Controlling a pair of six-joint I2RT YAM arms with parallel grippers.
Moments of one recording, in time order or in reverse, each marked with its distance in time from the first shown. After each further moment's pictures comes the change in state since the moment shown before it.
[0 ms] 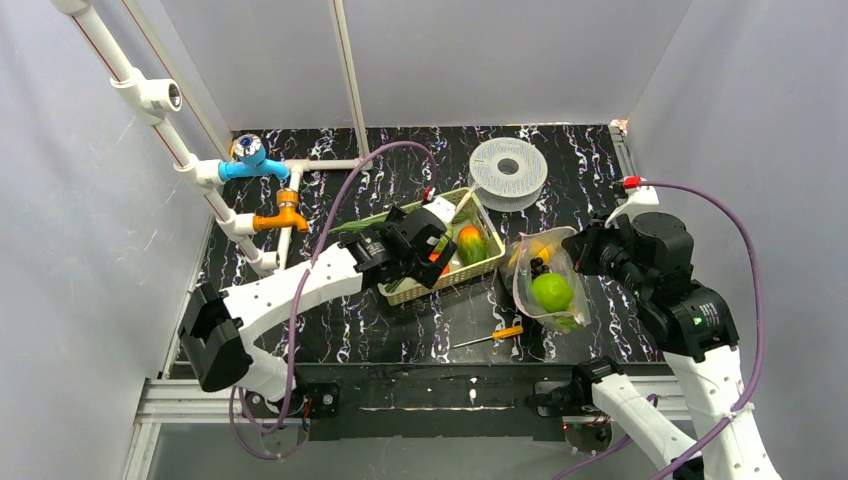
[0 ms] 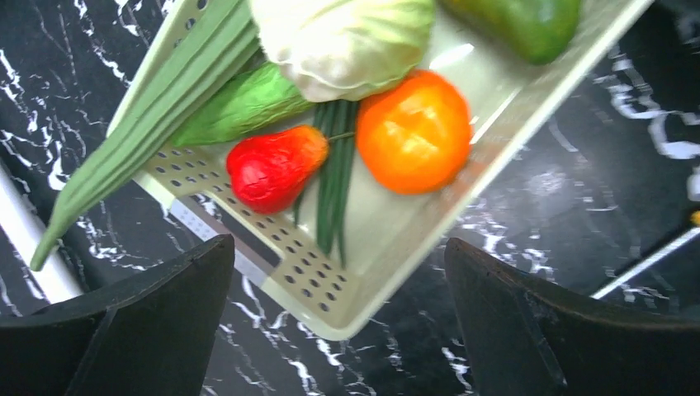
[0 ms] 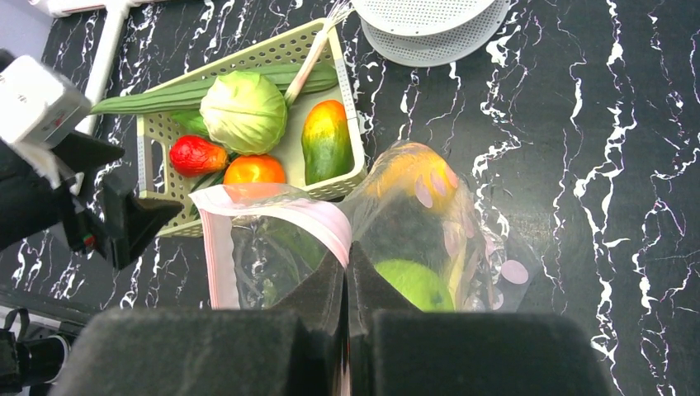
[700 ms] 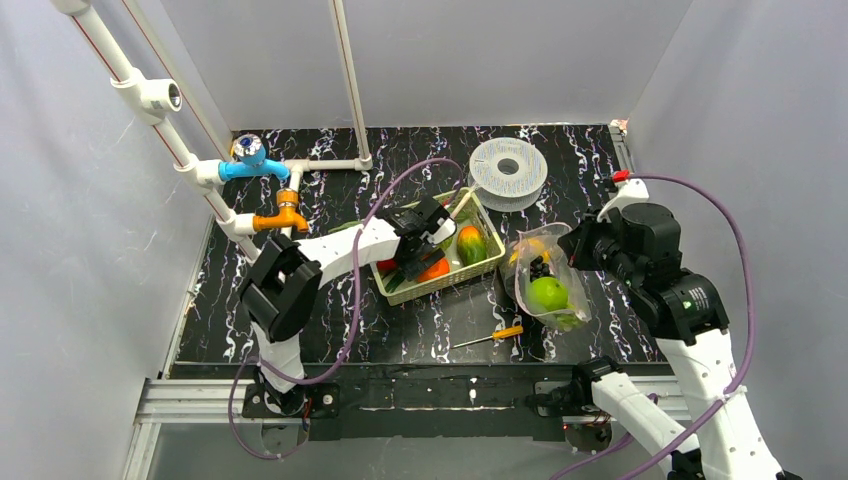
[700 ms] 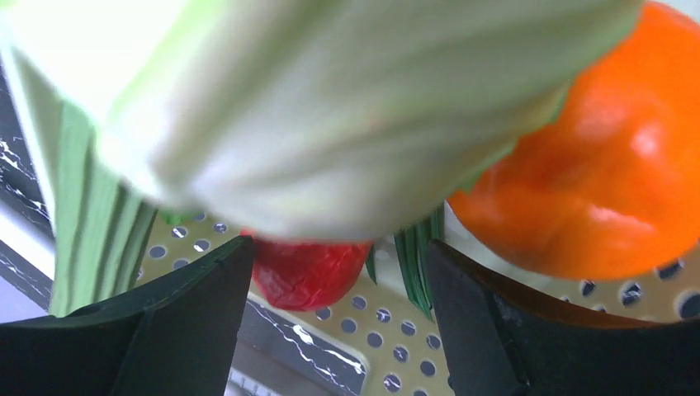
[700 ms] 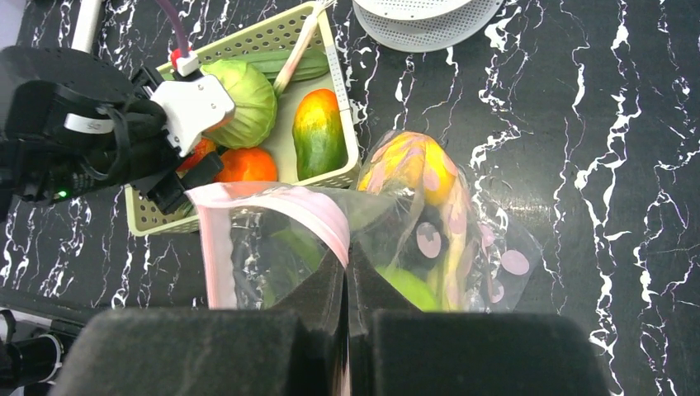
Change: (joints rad) left arm 0.177 0.355 0.082 -0.012 0.104 0.398; right arm 0.000 0.049 0.000 0.000 0.004 0.000
